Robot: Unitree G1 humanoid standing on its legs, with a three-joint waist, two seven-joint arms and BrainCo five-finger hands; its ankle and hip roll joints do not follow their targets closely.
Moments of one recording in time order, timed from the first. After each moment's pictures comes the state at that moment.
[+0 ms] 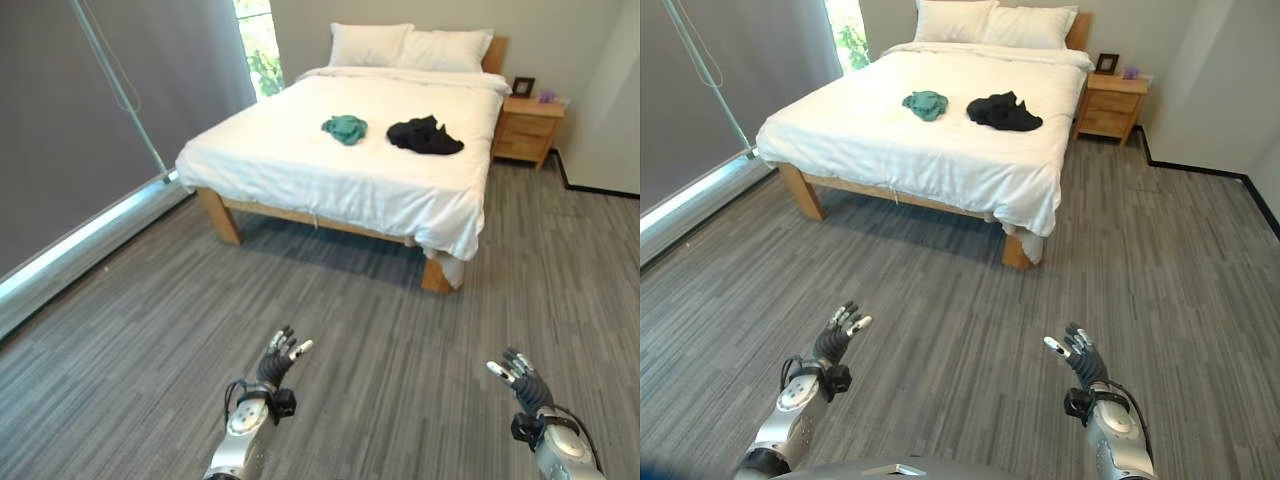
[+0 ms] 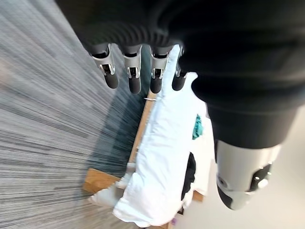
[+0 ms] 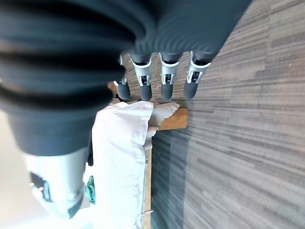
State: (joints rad) left arm 0.07 0.24 -0.17 0.49 -0.47 -0.15 0.03; right arm 0.16 -0.37 0.02 0.48 0.43 -0.14 0.01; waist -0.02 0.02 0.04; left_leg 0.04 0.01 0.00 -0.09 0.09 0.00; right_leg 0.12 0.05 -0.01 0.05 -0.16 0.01
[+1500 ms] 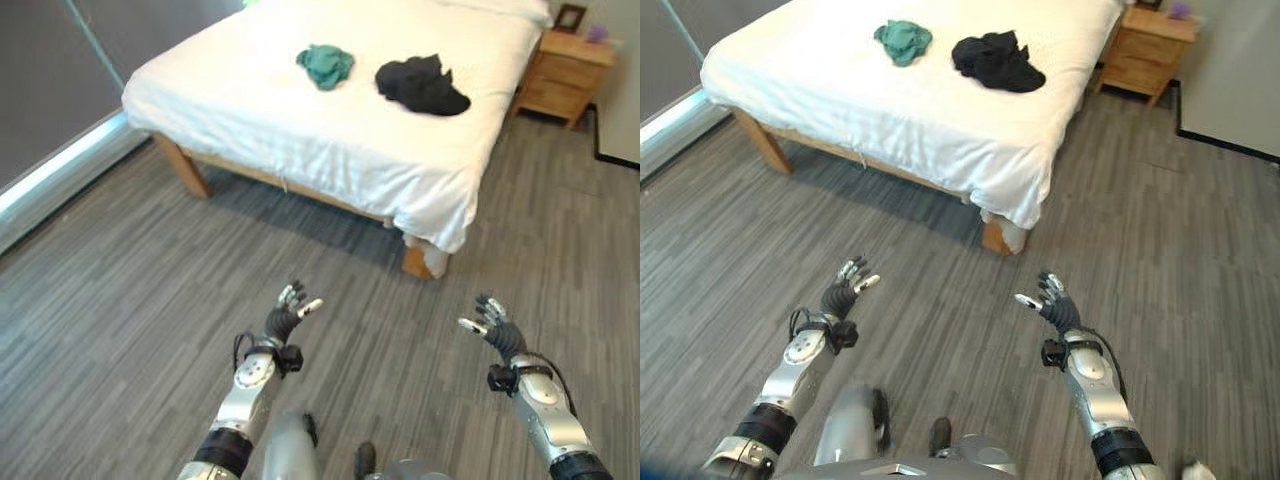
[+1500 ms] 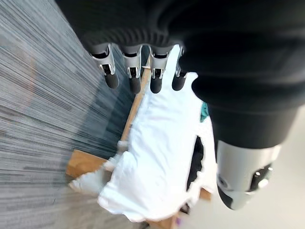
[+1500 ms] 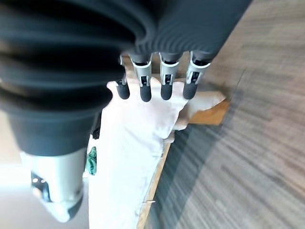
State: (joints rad) left arm -0.05 0.28 -0.19 0.43 -0.46 -0.12 0.04; right arm -0.01 -0.36 0.13 0.39 0.33 -0.13 -0.01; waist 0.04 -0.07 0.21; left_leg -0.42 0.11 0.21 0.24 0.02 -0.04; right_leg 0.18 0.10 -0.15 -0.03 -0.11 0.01
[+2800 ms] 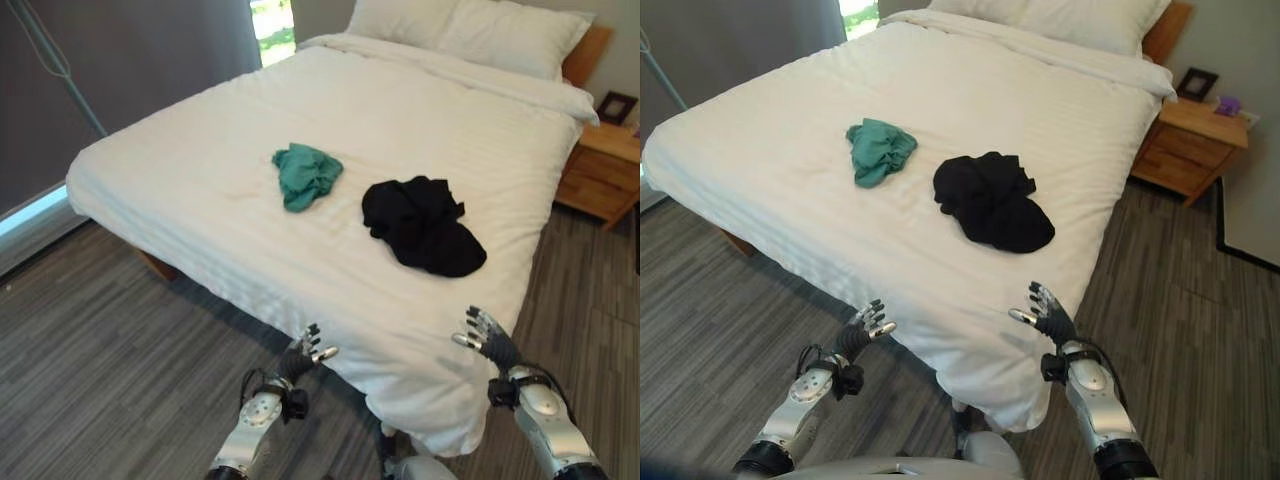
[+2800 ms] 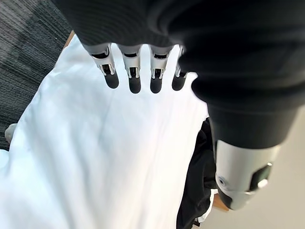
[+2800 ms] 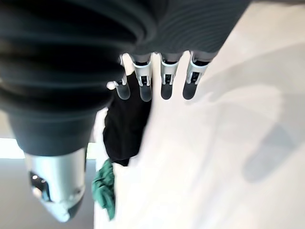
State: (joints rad) left arm 0.03 0.28 -0.29 0.42 -0.37 -0.08 -0.03; right arm 0.05 -0.37 0.12 0.32 0.28 -0.12 0.07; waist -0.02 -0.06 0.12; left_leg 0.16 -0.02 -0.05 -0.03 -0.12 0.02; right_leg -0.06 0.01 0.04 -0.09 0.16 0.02
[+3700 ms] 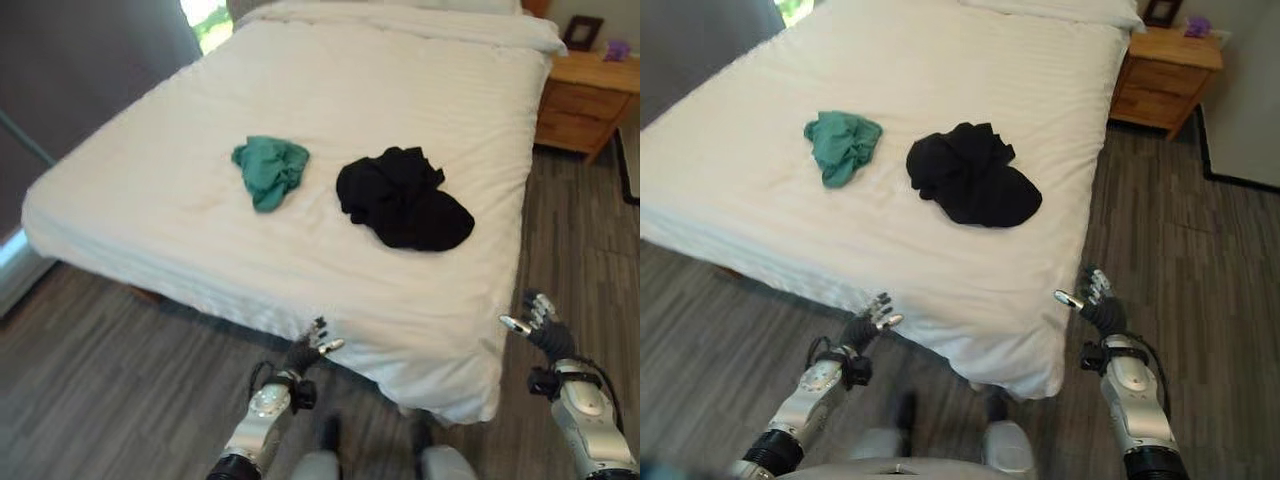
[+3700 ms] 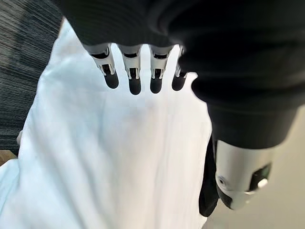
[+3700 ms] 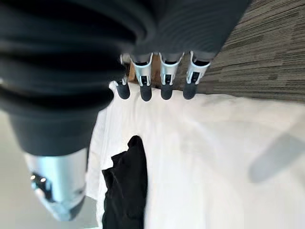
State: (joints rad) left arm -0.04 0.26 -0.33 0.42 -0.39 -0.08 -0.02; right arm 0.04 -0.39 -0.03 0.24 0.32 -0.14 -0.06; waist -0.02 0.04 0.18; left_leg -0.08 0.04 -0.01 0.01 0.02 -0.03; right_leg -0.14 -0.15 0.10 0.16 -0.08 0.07
